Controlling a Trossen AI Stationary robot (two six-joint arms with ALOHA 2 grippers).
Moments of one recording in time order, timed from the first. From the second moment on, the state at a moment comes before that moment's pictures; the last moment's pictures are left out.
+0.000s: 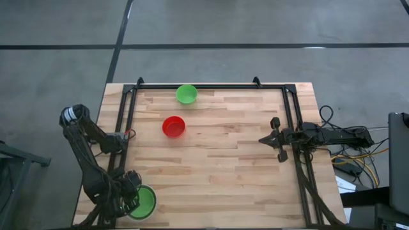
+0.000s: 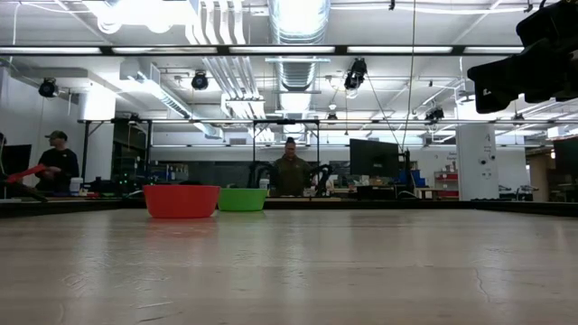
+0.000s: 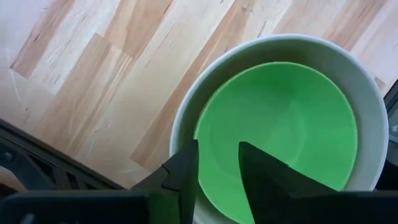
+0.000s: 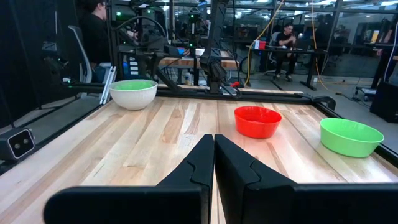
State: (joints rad) left arm -1.13 1.38 1.03 -1.06 -0.20 -1.75; right arm 0.05 0.03 0.01 0.01 -0.04 0.00
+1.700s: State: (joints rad) left arm 0.12 1.09 1.03 -0.82 -0.27 -0.95; right arm 0.05 0.03 0.01 0.01 -0.04 0.00
